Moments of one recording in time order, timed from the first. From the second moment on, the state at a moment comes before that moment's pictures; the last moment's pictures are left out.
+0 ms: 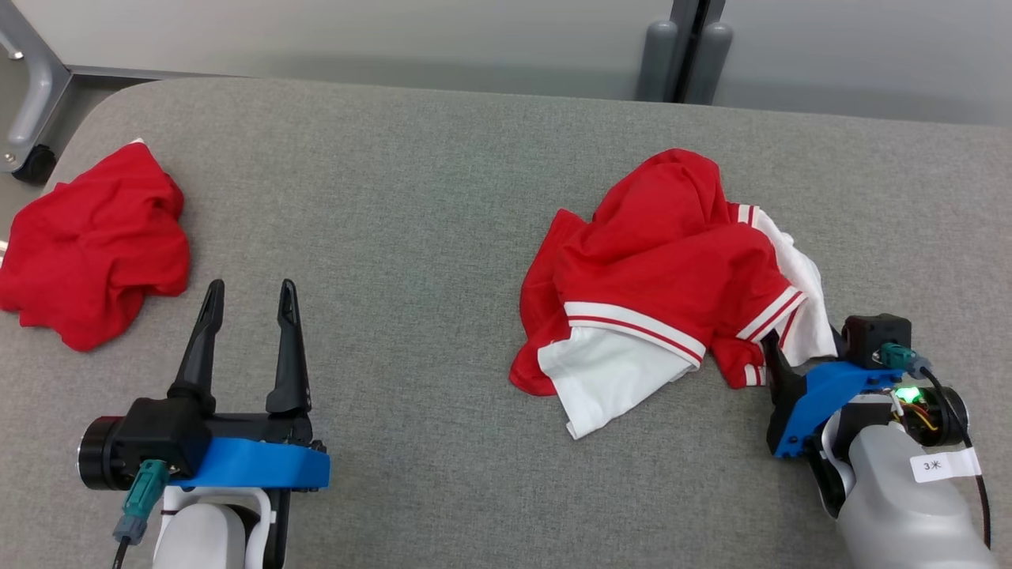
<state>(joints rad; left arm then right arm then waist) -0.16 0.05 0.00 0.16 -0.11 -0.13 -0.26 -0.63 -0.11 -0.08 1.11 0.00 0.13 -0.26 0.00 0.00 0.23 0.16</state>
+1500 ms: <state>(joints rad) -0.10 0.05 0.00 0.15 -0.12 -0.13 -0.26 -0.50 -0.20 -0.12 0.58 0.17 0.13 -0.26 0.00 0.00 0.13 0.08</state>
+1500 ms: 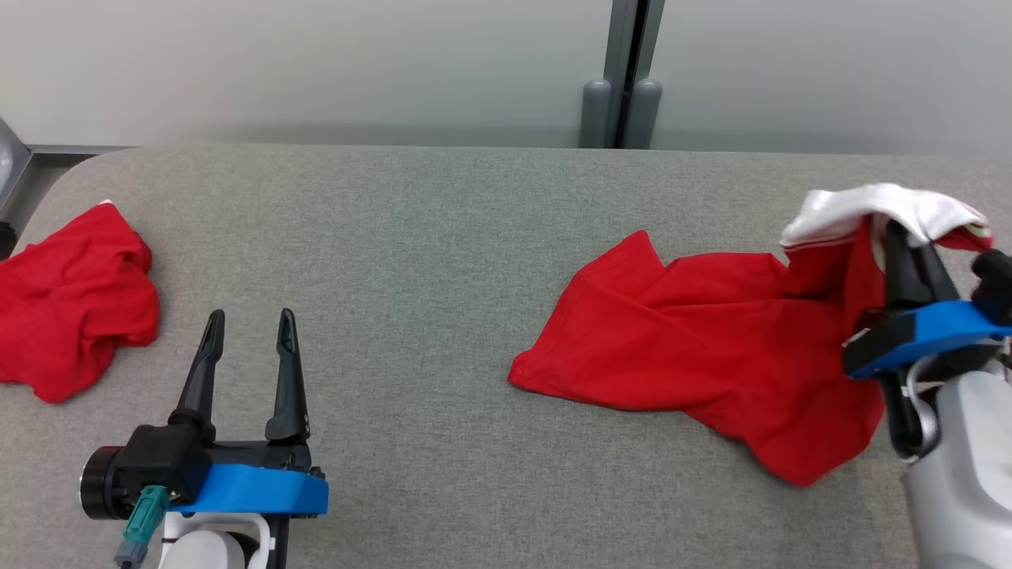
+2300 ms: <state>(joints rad) -0.15 0.05 -0.06 0.17 -0.17 -0.13 -0.26 -0.81 -0.05 0.65 0.68 0.54 0.13 -0.26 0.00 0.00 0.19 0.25</state>
